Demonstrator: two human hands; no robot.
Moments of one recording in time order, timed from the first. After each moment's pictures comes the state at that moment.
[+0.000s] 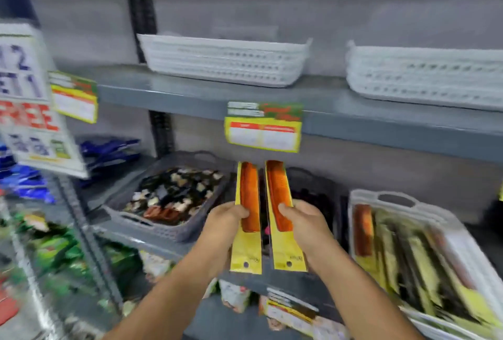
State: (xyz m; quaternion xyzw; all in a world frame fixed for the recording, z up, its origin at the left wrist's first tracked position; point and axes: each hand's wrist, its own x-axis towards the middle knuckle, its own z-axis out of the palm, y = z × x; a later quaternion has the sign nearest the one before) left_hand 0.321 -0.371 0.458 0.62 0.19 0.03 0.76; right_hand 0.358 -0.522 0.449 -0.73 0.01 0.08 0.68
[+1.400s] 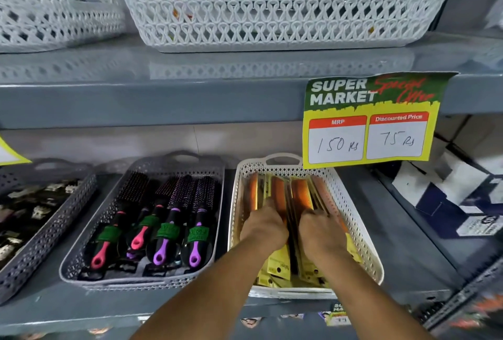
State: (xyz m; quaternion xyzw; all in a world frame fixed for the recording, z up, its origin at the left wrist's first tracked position) left_hand 0.422 -0.669 0.390 0.95 -0.02 -0.14 0.28; right_hand 0.393 -0.777 0.369 -0.99 0.14 0.00 0.05
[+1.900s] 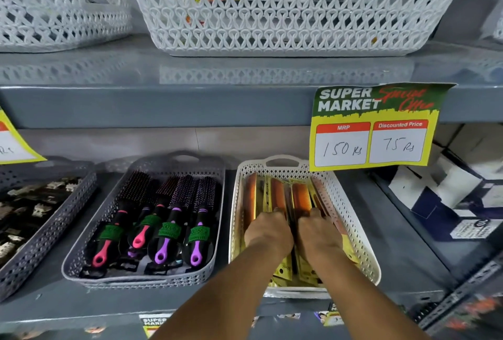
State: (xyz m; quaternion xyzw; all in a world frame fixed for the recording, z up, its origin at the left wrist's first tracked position) left_hand 0.409 -0.675 0.393 0.98 -0.07 -0.12 0.17; right_hand 0.392 -0.767 0.381 -0.99 0.15 0.07 0.01
